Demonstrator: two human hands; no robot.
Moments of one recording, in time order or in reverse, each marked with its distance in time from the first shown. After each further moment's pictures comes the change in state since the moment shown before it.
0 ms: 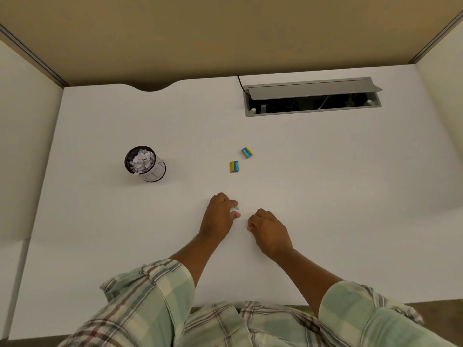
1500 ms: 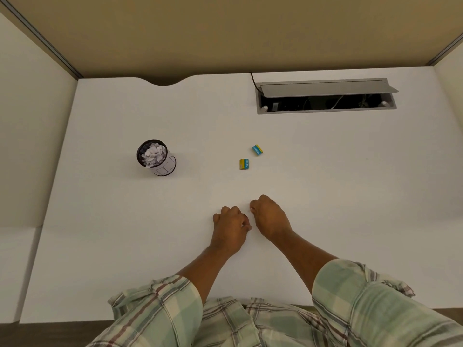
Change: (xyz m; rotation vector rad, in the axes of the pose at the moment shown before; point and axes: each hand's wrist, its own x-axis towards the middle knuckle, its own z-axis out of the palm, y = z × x) left_hand -0.036 -0.008 0.022 0.201 -0.046 0.029; right_hand 0.042 -0.020 -0.005 -0.022 -0.042 0.014
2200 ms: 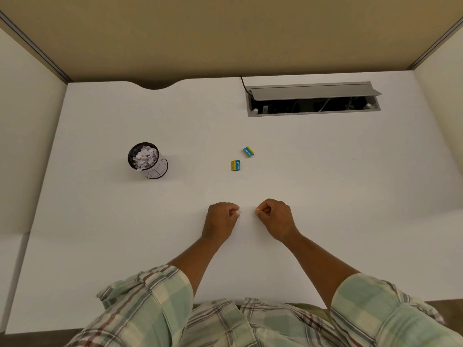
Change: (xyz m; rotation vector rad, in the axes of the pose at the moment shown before) left_hand 0.017 0.002 -0.022 -0.356 0.109 -0.047; right_hand -0.020 0.028 -0.025 0.464 0.071 0.250
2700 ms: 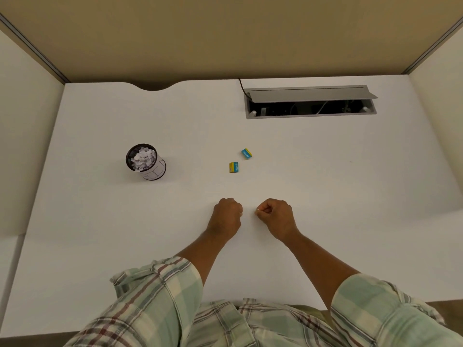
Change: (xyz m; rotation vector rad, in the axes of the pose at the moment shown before) left_hand 0.021 0.025 0.005 0.330 -0.236 -0.017; right_hand 0.004 -0.002 -0.008 0.007 0.024 0.022
